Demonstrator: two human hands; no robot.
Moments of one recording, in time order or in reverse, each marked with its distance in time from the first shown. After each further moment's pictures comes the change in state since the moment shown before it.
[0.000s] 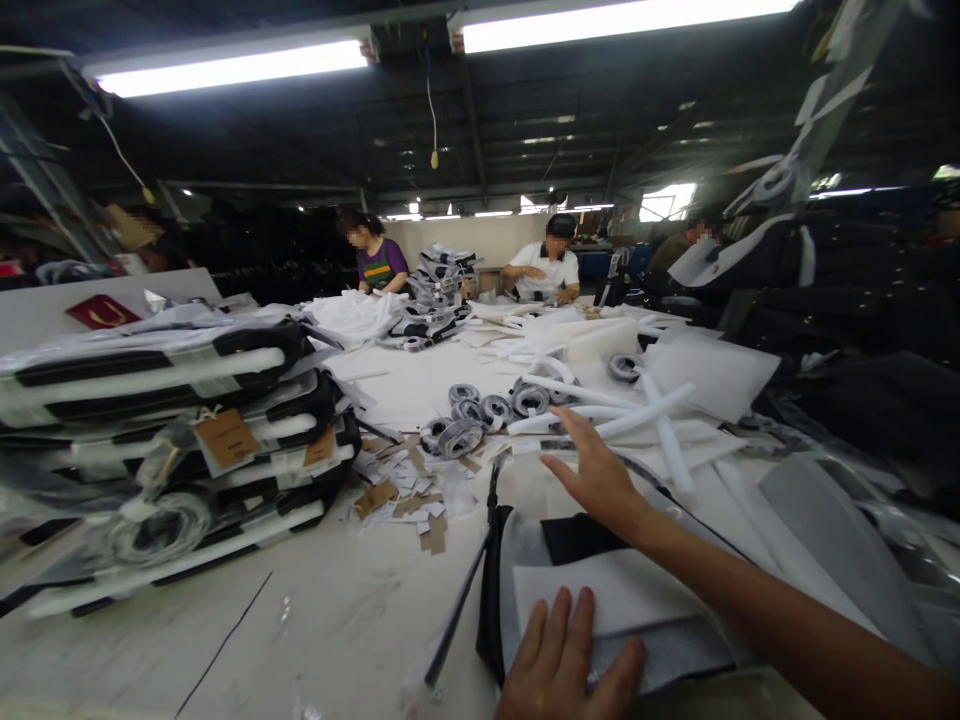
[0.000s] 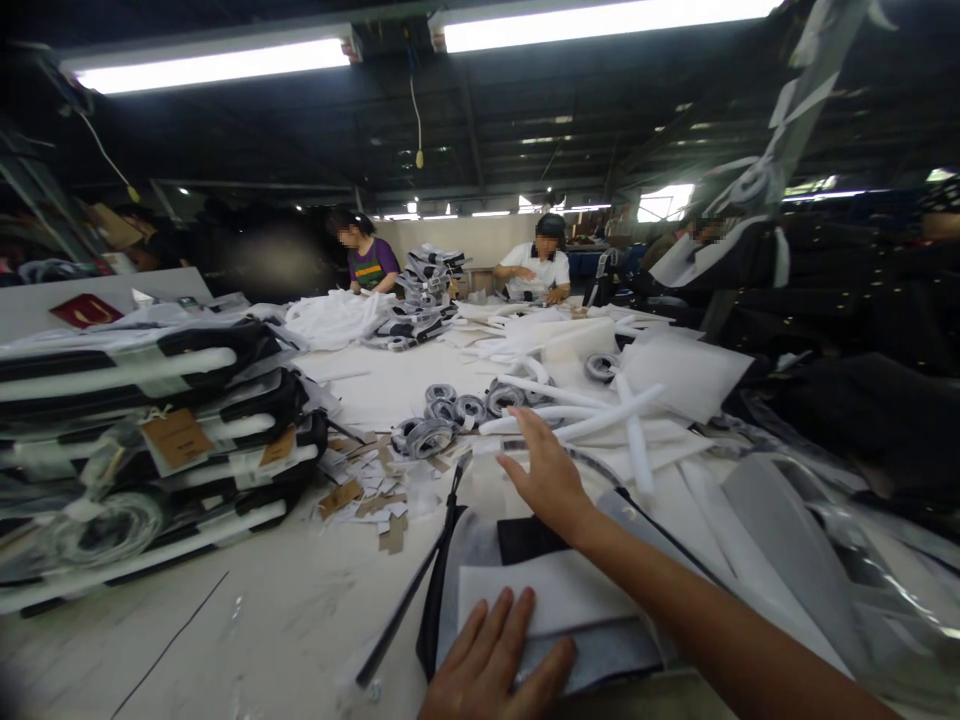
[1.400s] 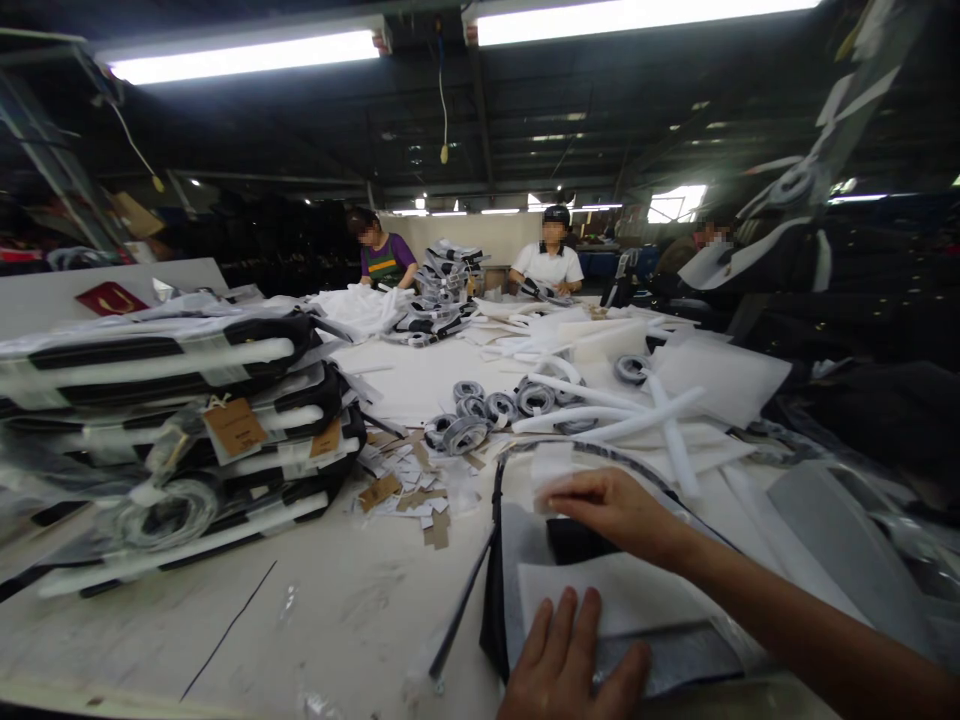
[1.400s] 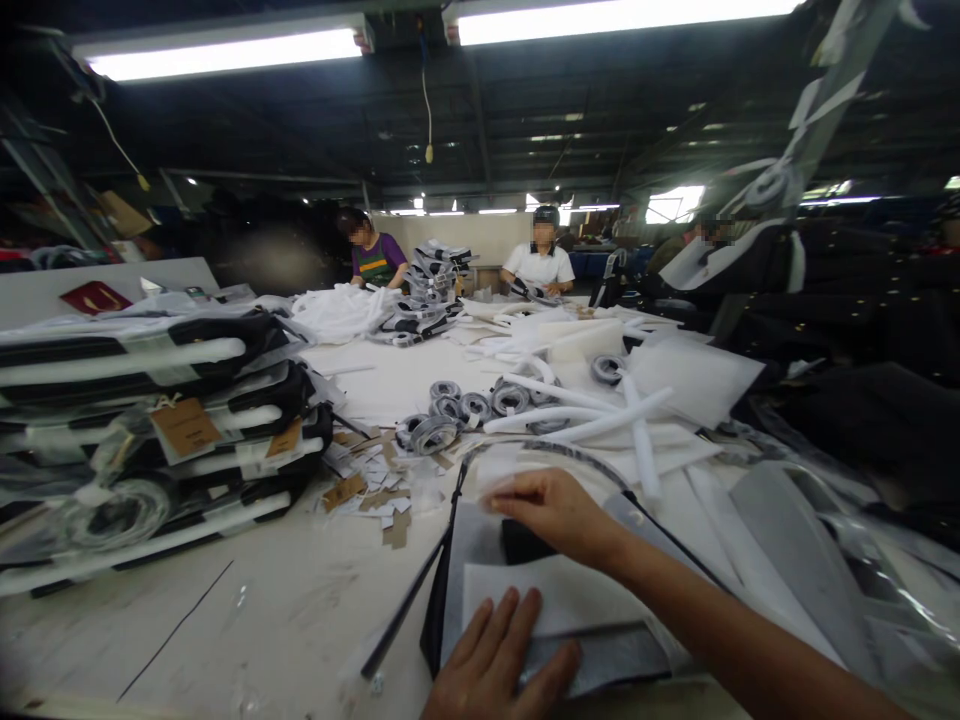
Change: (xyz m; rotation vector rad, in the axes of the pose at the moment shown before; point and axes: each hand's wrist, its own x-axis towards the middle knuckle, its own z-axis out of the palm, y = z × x) left_hand 0.007 -0.002 -0.005 0.001 -0.018 0.029; right_hand -0.033 -0.045 -0.013 0.037 -0.434 0.098
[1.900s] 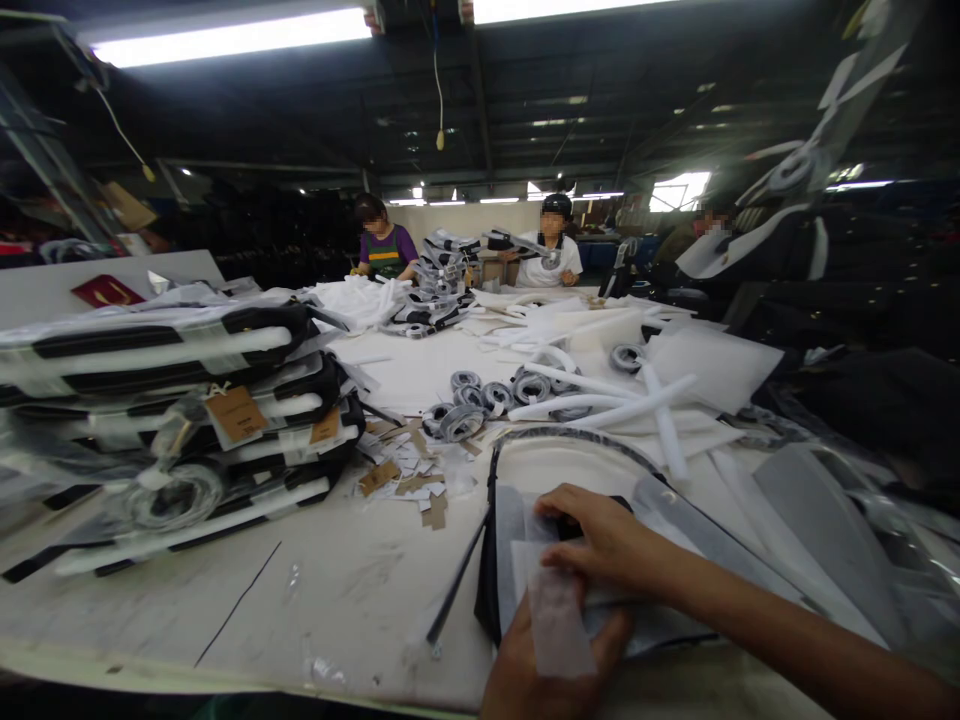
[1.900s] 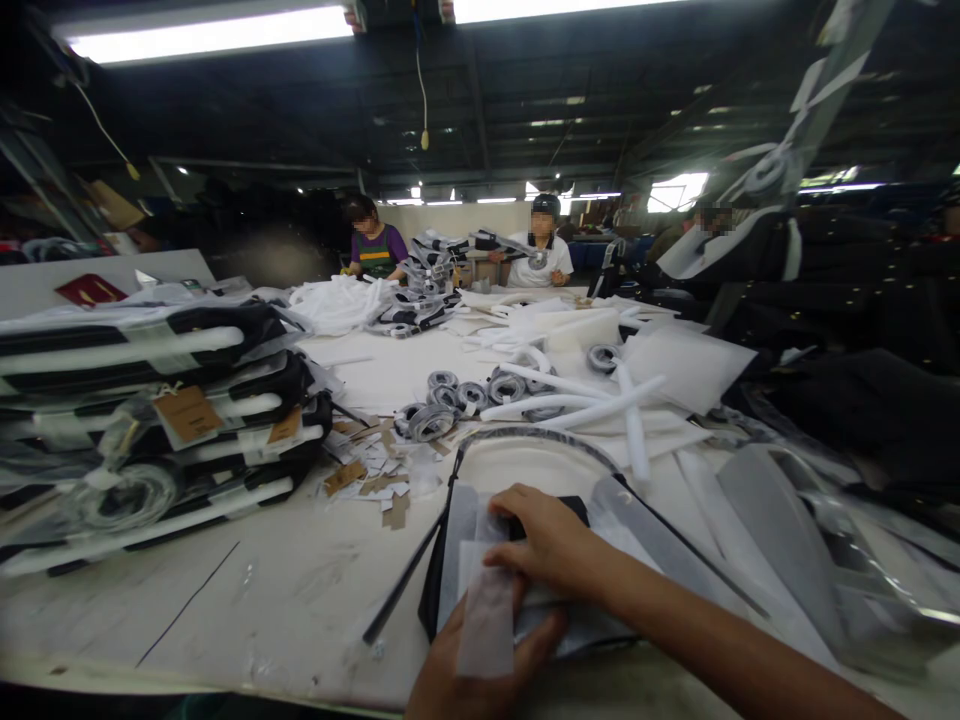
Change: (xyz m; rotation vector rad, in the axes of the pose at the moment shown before) left_hand 0.032 -0.006 -0.028 -0.038 -0.215 -0.023; right_hand -0.018 0.031 0.023 -0.531 0.025 -0.034
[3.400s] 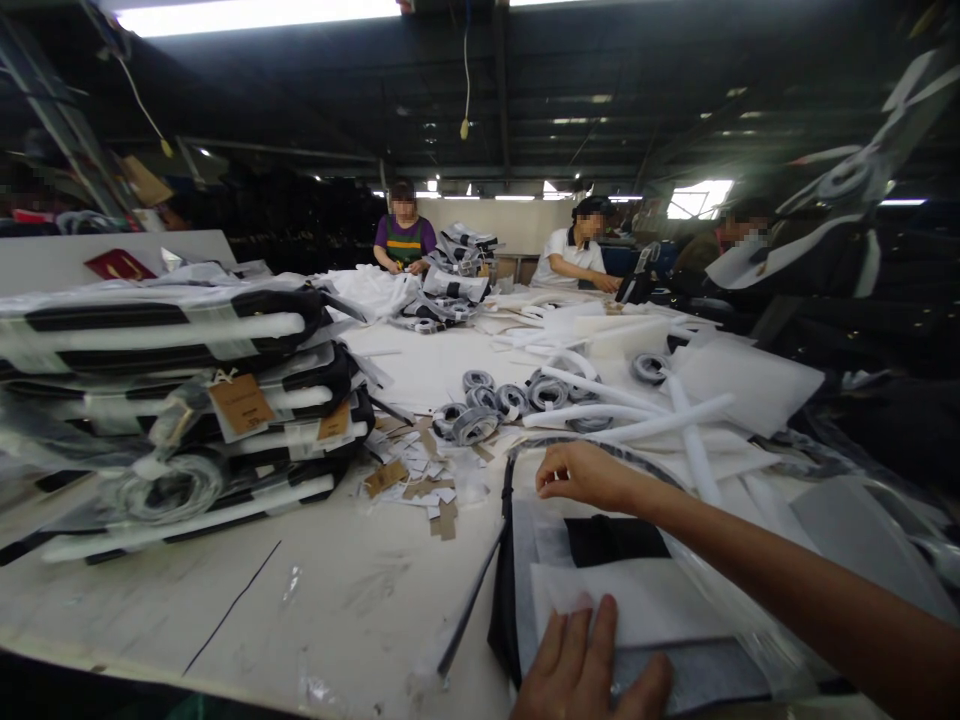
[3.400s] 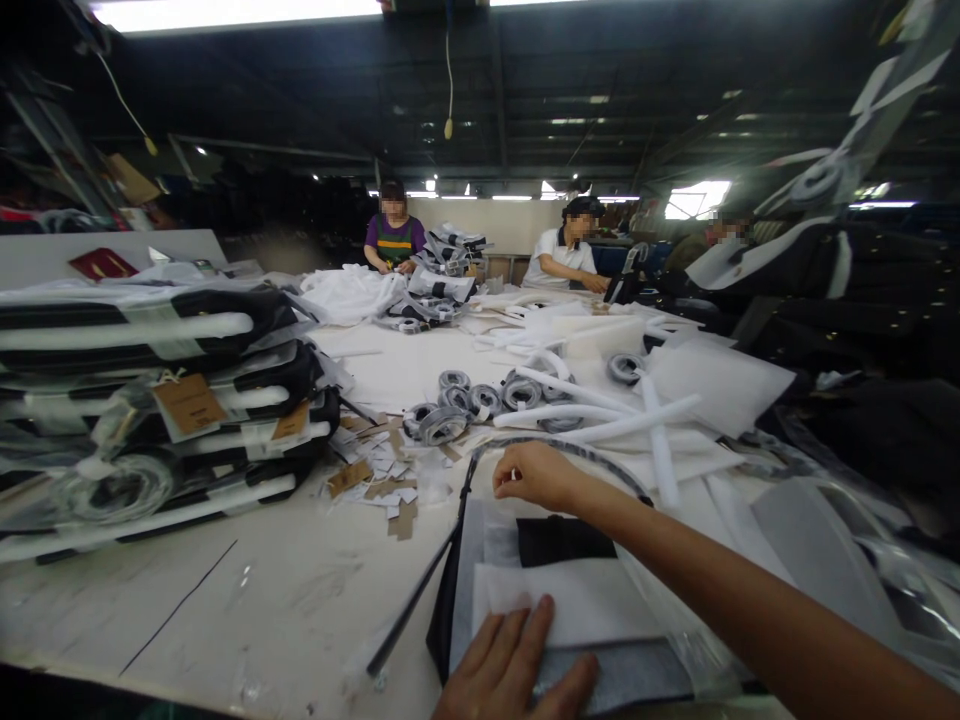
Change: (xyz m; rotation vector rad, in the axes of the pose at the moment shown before) left_hand -0.018 0.011 0.035 0.034 0.280 -0.077; right_hand 0.098 0.020 -0.026 -0.073 -0.178 -0.074
